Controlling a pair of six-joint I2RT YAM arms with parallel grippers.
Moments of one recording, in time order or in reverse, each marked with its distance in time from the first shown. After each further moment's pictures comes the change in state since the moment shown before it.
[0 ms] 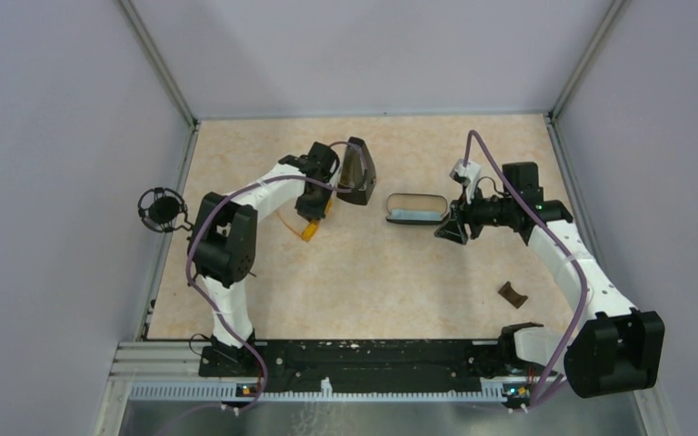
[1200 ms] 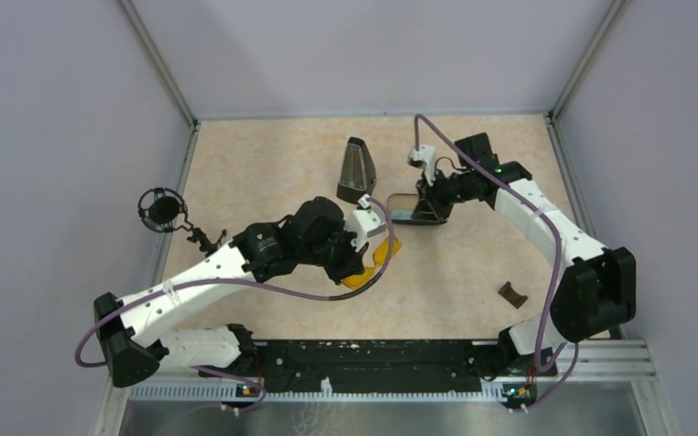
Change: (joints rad) left arm -0.523 -0.779 -0.333 0.075 0.312 0.053; right arm 0.171 0.273 0.263 -0.082 0.108 -0.023
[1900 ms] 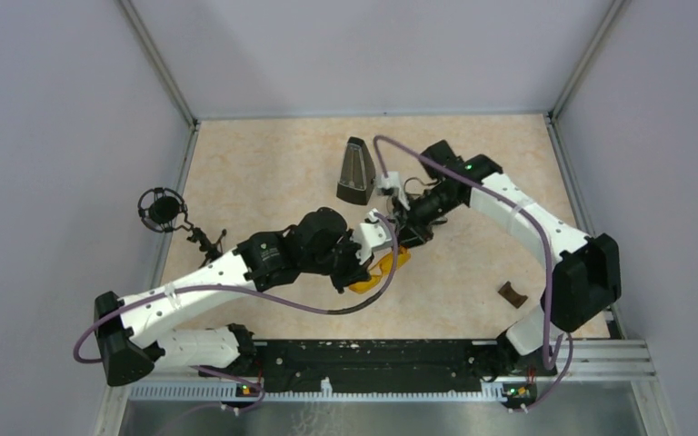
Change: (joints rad) left arm -0.067 -0.021 -0.066 0.093 0.020 0.064; right arm 0.291 0.112 0.175 -0.369 -0.169 -0.247
